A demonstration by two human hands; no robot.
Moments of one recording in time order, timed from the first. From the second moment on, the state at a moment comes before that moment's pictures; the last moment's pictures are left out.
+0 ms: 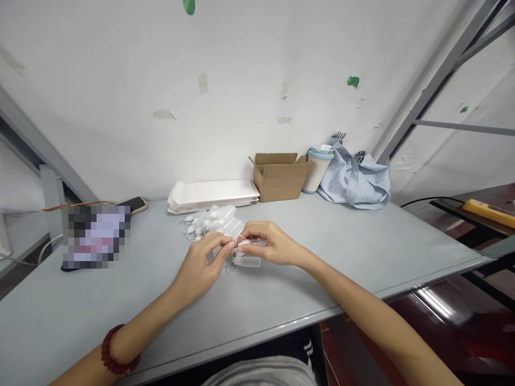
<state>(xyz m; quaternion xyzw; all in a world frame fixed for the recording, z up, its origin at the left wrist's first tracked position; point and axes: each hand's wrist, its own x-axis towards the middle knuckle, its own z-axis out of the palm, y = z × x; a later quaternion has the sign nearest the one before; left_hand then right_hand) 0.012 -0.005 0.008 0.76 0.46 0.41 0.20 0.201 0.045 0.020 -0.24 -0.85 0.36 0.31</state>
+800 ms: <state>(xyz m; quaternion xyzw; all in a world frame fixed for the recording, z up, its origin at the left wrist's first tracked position) 0.001 -0.001 0.001 0.81 0.37 0.45 -0.04 0.204 0.053 0.008 -0.24 -0.85 0.24 0.39</state>
